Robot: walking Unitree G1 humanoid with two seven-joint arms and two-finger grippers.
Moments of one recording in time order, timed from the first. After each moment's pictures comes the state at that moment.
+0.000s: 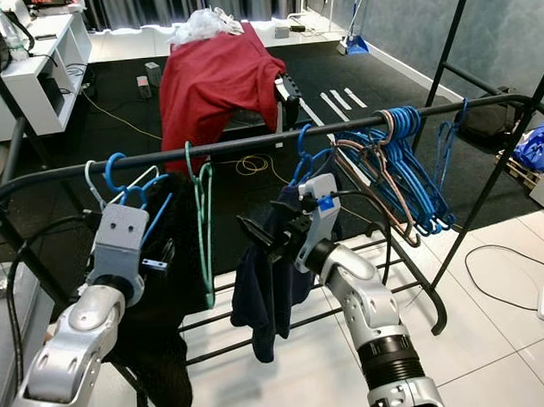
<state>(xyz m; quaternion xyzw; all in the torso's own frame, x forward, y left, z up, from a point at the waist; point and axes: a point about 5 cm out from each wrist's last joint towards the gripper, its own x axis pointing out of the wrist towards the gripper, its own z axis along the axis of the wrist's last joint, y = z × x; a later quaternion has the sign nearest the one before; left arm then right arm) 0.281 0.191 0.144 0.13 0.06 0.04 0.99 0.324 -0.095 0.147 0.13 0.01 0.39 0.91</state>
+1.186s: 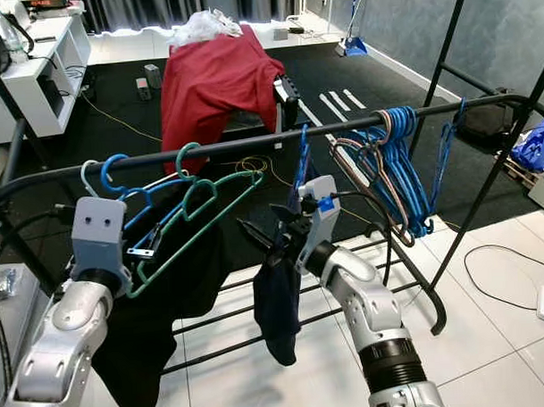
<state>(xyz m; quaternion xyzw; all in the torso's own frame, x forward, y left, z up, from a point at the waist) 0.281 0.198 0.163 0.16 -0.03 0.03 0.99 0.321 -0.095 0.148 0.13 0.01 0.39 0.91</state>
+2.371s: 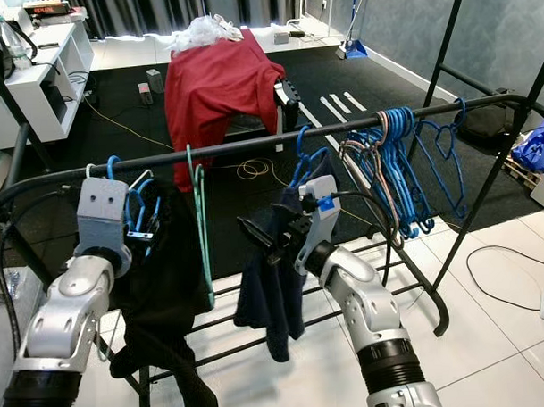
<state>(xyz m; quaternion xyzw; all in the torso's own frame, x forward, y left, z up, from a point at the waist) 0.309 0.211 0.159 0.10 0.04 0.07 0.99 0.321 -0.094 0.148 0.14 0.01 0.38 0.91</state>
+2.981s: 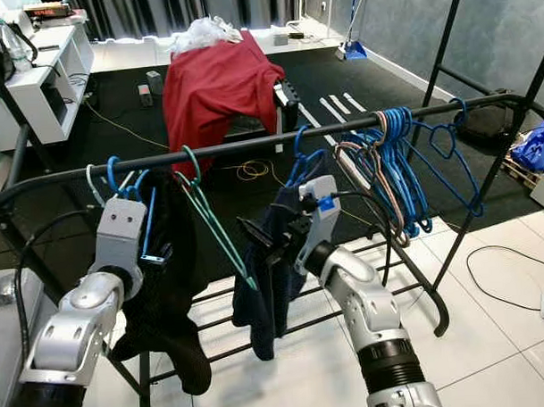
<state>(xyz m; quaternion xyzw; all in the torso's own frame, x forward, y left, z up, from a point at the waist) 0.301 0.200 0.133 0.11 0.13 0.03 0.98 0.321 -0.094 0.148 0.14 0.01 0.38 0.91</state>
